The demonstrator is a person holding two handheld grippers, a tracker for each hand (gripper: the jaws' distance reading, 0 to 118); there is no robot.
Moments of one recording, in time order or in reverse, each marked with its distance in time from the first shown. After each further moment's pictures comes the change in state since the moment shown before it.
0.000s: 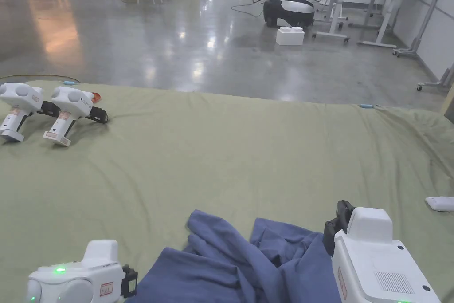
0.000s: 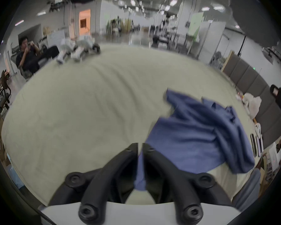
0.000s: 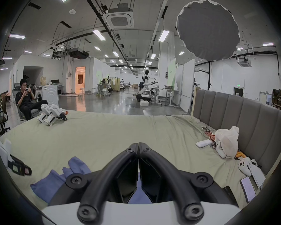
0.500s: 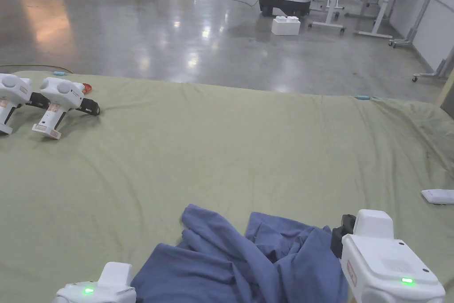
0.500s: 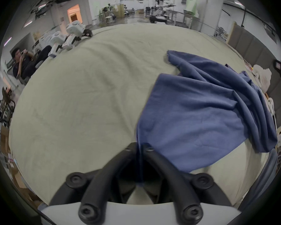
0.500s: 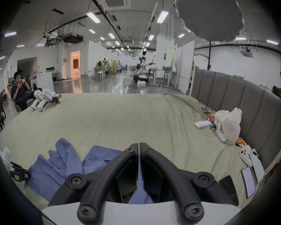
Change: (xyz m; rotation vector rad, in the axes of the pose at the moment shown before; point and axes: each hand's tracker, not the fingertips) left arm 0.057 -0.033 0.000 -0.056 0.100 -0.152; right arm 0.035 -0.029 -0.056 -0.241 -0.005 -0.022
